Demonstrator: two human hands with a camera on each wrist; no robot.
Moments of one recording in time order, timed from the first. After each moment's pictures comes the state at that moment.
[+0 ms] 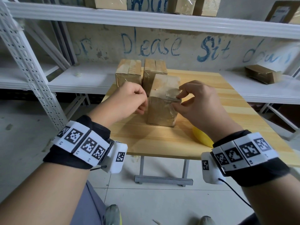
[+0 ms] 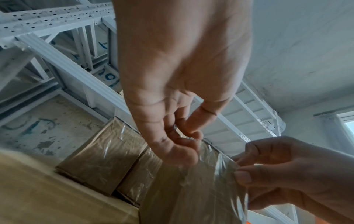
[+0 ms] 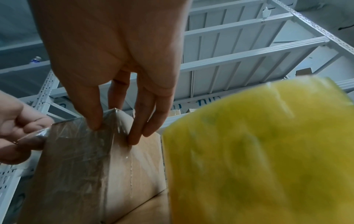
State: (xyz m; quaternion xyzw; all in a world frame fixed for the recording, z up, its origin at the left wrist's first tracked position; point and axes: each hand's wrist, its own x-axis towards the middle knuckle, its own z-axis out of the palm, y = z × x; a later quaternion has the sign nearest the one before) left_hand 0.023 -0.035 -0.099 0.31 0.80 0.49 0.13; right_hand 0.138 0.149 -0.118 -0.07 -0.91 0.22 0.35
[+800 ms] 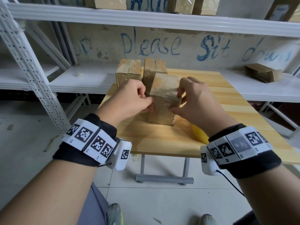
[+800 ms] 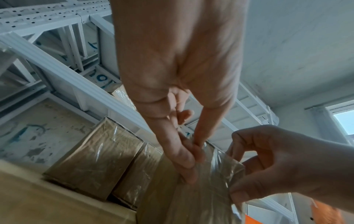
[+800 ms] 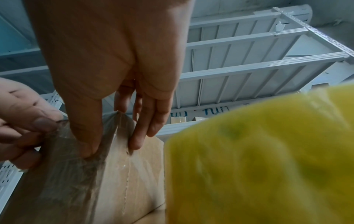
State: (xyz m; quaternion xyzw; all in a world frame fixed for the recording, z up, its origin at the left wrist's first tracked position) left_hand 0.021 -0.031 -0.102 0.34 0.83 0.45 0.07; right_hand 0.132 0.148 -0.108 -0.04 -0.95 0.15 0.29
